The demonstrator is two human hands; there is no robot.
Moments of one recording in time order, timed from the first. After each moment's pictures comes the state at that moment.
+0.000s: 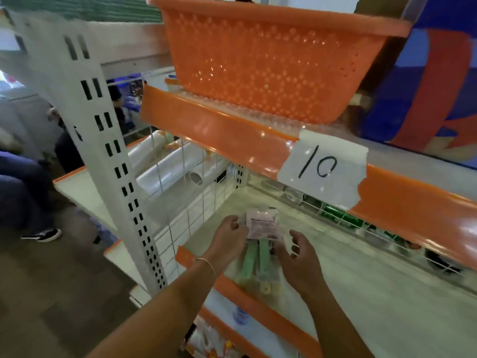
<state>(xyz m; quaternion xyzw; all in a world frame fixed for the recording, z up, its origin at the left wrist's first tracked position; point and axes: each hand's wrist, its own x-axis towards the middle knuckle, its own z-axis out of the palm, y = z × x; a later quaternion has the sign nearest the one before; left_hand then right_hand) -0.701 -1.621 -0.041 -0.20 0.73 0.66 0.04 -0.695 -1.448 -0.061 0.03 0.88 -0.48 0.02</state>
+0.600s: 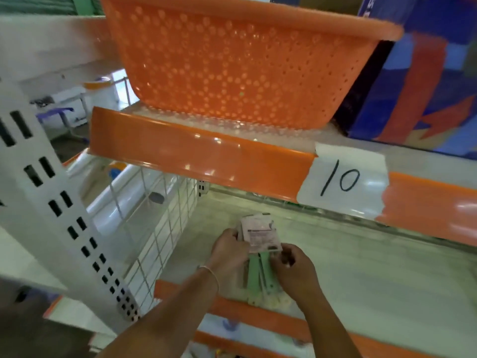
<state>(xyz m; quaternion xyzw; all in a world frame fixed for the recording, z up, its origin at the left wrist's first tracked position) -0.733 -1.604 -0.052 -0.10 0.79 0.58 0.17 -0.664 -1.455 -0.058 0.18 0.87 -0.46 -0.01</state>
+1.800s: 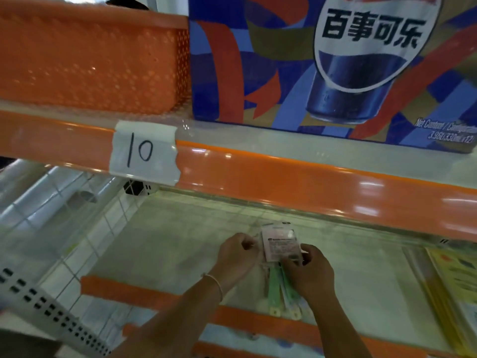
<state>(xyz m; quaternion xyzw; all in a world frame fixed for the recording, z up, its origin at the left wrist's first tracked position) -0.670 -1.443 -0.045 -0.01 0.83 0.54 0.12 -0.606 -1.286 -0.045 0.27 0.87 -0.40 -0.08</state>
